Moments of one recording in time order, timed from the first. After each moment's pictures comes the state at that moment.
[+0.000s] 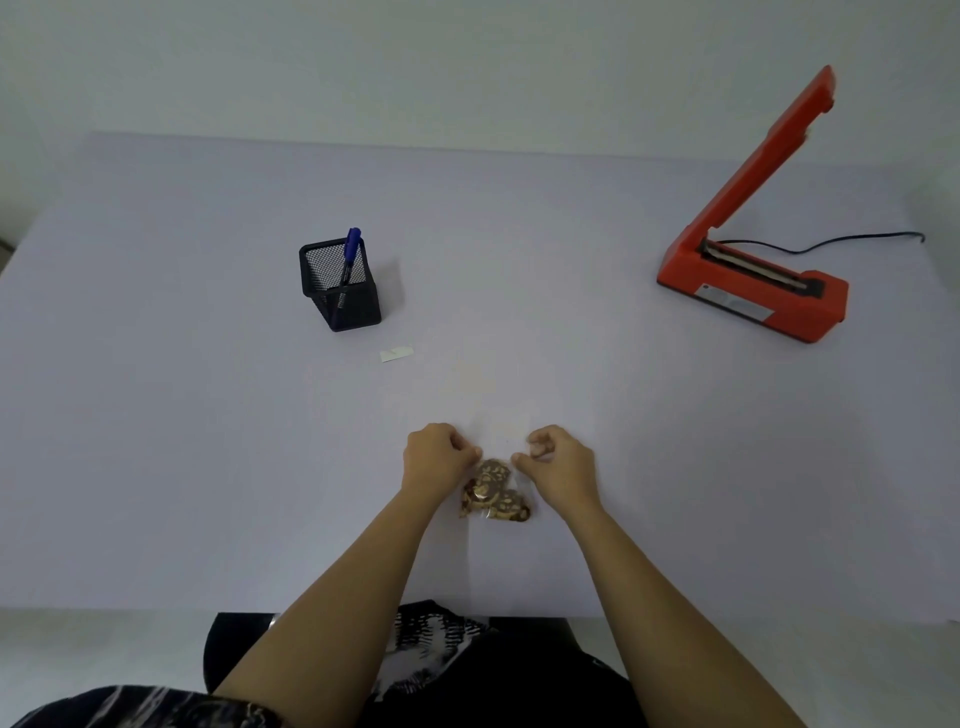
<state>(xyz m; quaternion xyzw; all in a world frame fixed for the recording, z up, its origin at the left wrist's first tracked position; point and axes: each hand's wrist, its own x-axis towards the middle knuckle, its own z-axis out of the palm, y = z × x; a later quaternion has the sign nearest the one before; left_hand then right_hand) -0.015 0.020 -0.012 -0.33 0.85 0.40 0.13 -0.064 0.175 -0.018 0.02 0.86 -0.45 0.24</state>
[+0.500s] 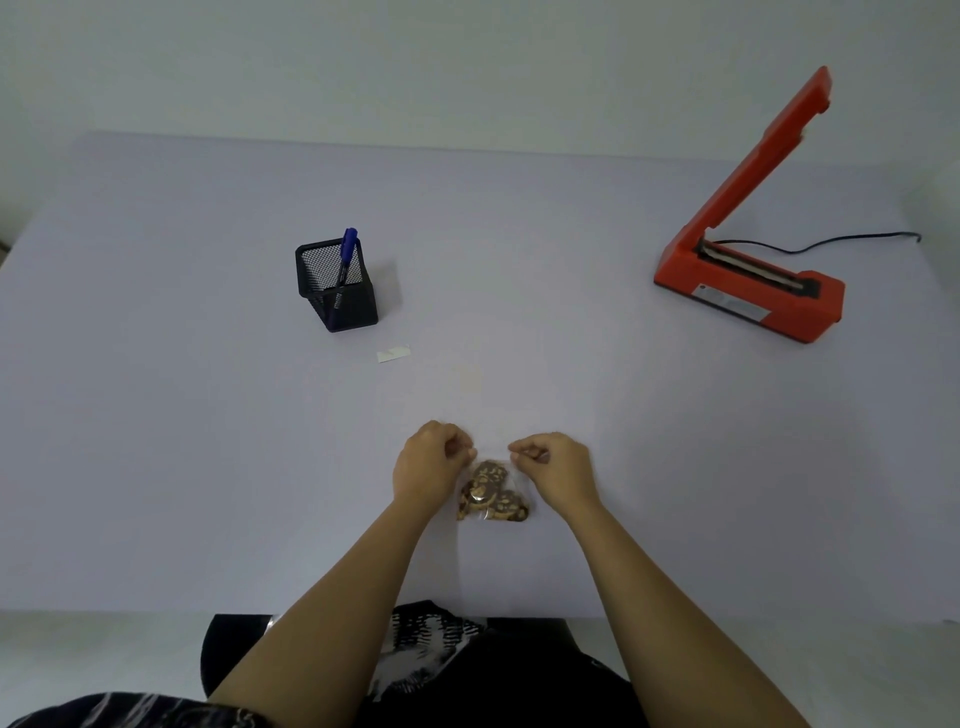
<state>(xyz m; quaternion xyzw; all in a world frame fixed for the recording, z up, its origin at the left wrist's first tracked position) -0.003 0.017 -0.024 -0.27 0.88 0.39 0.07 -0.067 0.178 -0.028 -0.07 0.87 -0.44 0.24</state>
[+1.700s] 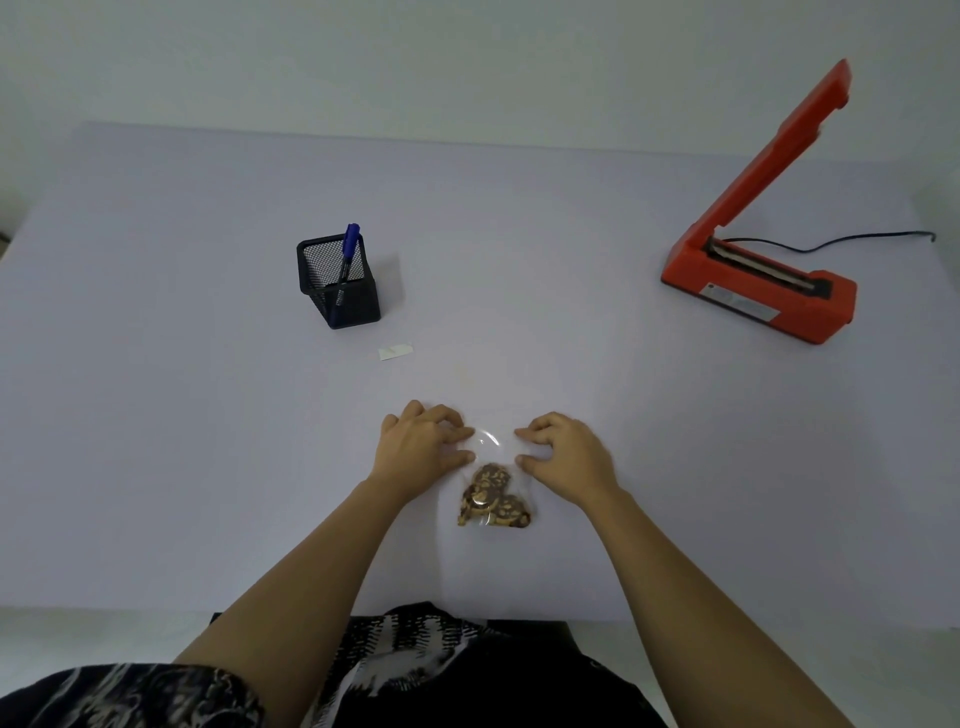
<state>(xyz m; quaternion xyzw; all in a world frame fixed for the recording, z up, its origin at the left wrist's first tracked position) -0.010 -0.012 -0.020 -0.08 0.97 0.18 0.13 -0.090 0.188 -0.020 -0.19 0.91 -0.28 0.26</state>
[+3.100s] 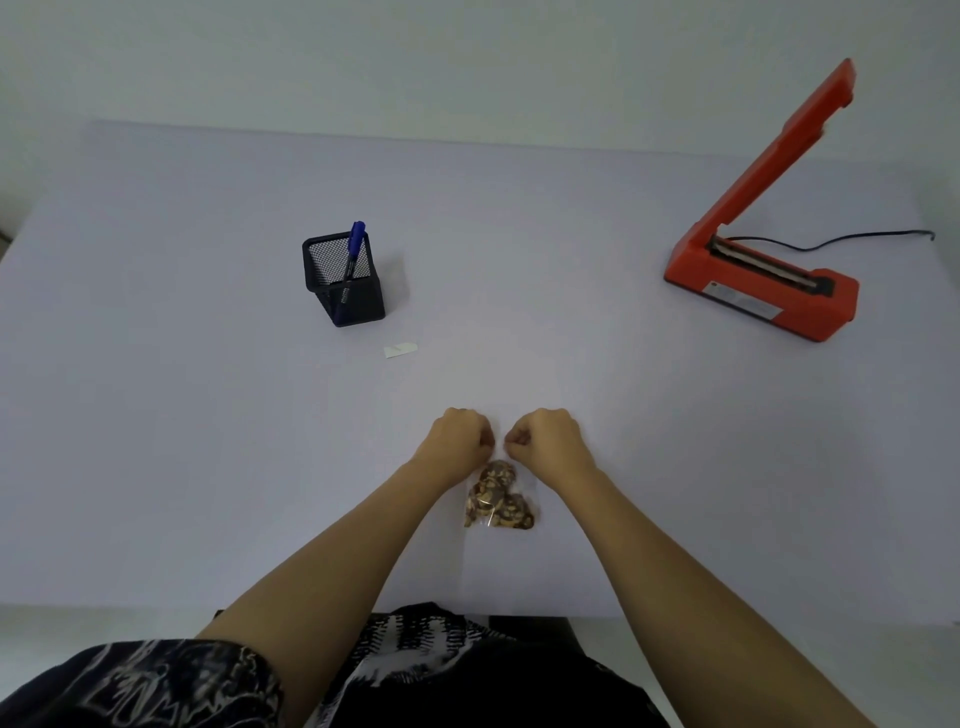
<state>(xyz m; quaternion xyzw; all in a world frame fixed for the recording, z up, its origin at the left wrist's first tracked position) -0.037 0.017 -0.004 -0.11 0.94 0.27 0.19 -0.087 0.151 -0.001 -0.21 0.92 -0.23 0.25</state>
